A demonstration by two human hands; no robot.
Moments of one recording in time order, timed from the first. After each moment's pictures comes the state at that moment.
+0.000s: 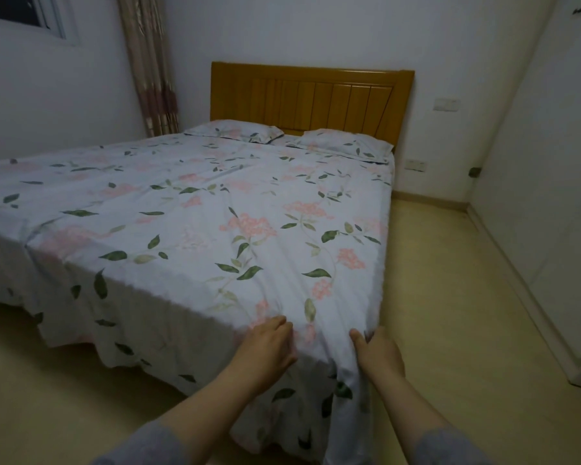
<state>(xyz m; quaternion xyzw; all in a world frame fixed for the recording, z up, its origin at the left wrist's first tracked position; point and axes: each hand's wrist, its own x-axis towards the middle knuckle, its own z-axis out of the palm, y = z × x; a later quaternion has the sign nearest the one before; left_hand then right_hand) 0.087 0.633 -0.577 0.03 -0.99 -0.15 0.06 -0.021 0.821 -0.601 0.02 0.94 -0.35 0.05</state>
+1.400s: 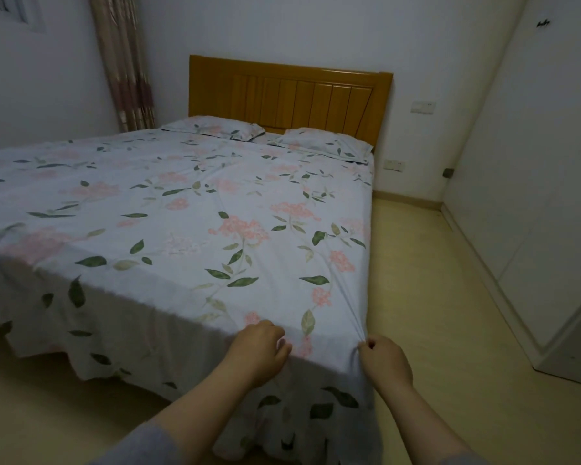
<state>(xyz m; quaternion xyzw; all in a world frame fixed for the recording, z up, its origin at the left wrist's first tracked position) 0.079 0.629 -0.571 0.04 -0.98 -0.18 0.03 0.000 0.843 -0.586 0.01 0.96 -0.28 0.01</state>
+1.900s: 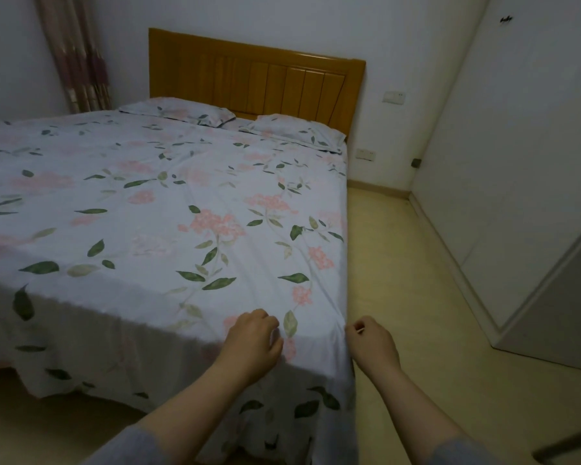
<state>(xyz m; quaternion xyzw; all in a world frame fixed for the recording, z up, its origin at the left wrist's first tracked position) 0.049 0.629 -0.574 0.00 -0.97 -0.22 0.09 -0.016 0.837 -0.564 0.03 0.96 -0.29 0.00</state>
